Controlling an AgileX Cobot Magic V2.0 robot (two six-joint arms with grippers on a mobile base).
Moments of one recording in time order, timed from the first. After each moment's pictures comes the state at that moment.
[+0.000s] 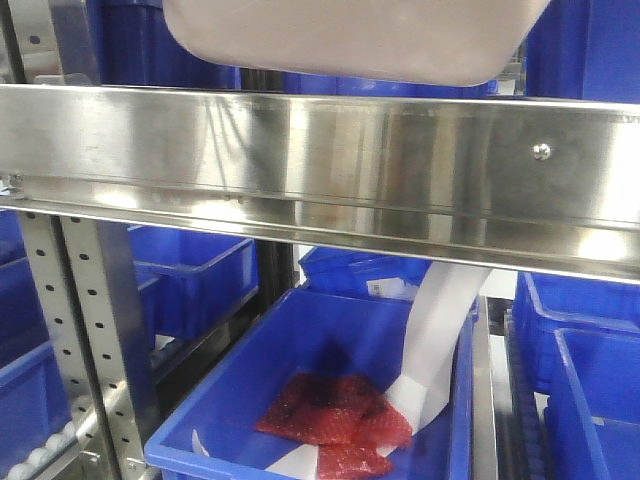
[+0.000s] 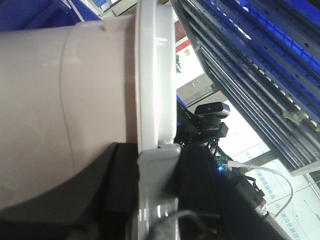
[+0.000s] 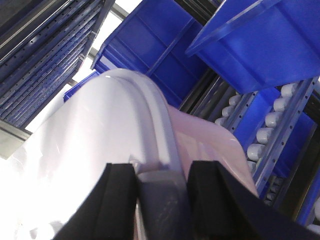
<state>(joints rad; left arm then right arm) 0.00 1.65 -1.46 -1.68 1.16 0.76 -0.19 1.61 -1.35 1.68 0.80 -0.85</state>
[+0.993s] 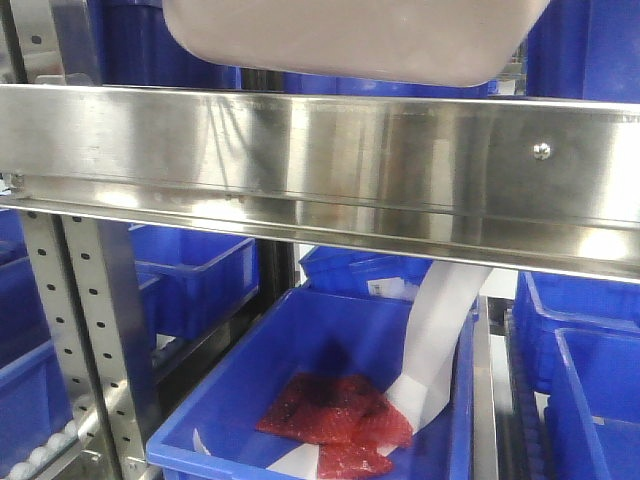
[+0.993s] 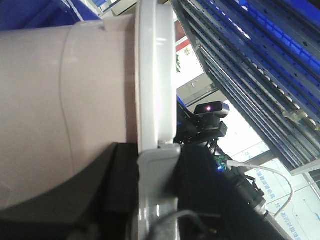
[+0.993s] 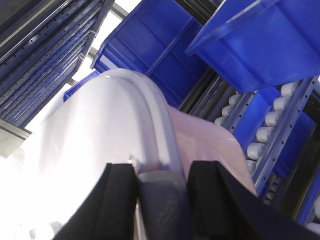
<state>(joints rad) 0.00 1.65 -1.46 -1.68 1.17 0.76 -0.19 1.61 -1.35 1.68 0.80 -0.85</state>
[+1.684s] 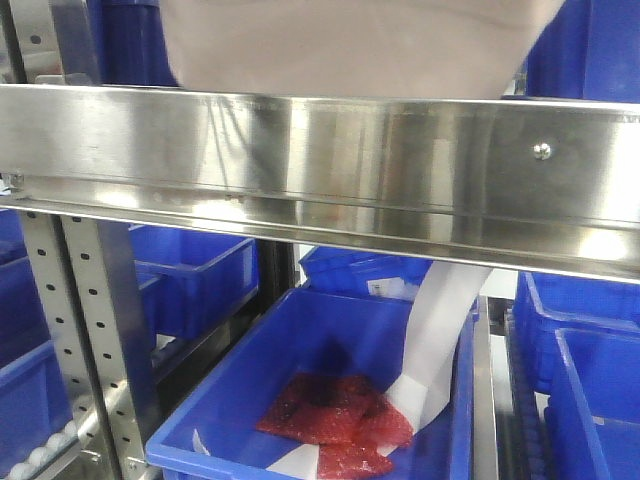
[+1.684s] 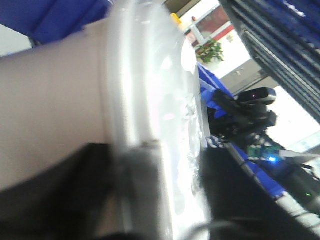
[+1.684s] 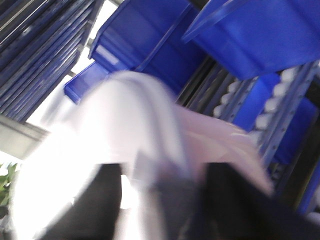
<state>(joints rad) 0.00 1.65 -1.46 -1.54 1.06 0.82 -0.18 1.65 -1.34 1.67 0.82 -0.85</state>
